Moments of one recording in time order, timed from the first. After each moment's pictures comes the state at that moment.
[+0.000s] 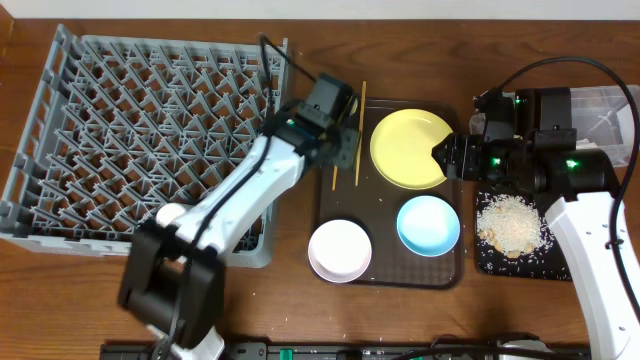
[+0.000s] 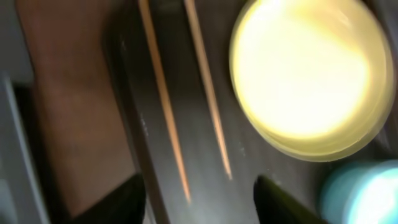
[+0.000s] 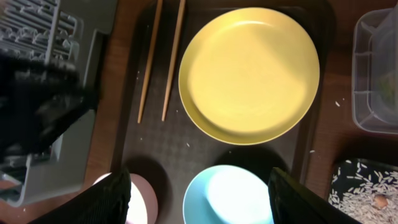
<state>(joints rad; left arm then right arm) -0.54 1.81 1.39 -0.62 0.04 -0.25 0.09 1.34 1.21 -0.88 -0.35 0.19</state>
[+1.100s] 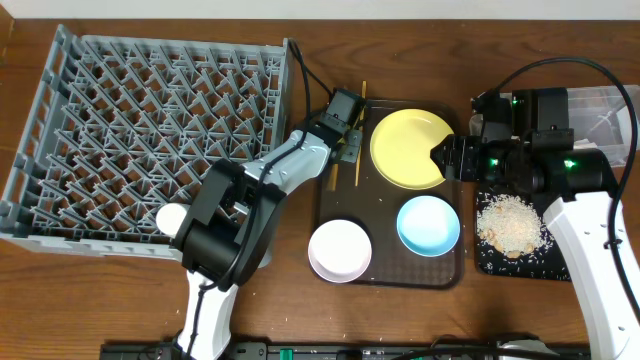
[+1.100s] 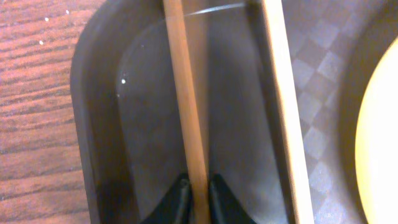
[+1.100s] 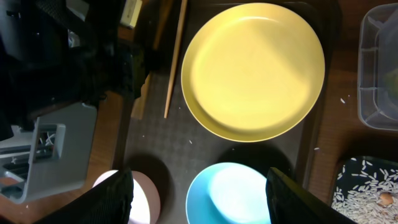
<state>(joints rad) -0.54 2.13 1.40 -0.32 -0.11 -0.26 0.10 1.34 1.21 -0.88 -0.35 0.20</state>
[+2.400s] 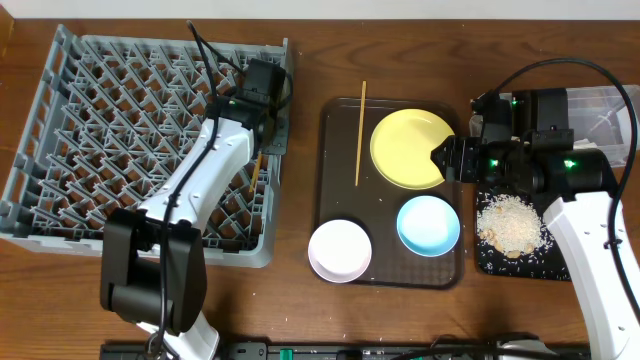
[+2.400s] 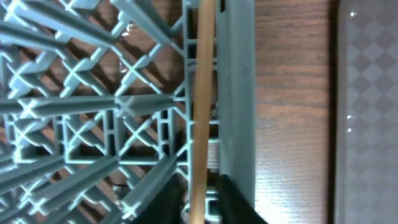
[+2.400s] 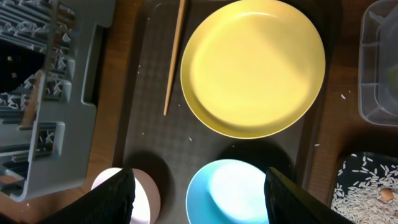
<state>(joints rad) -0.28 1.81 1.37 -0.76 -0.14 -0.12 0.10 1.34 1.21 -0.89 -0.35 0.20</state>
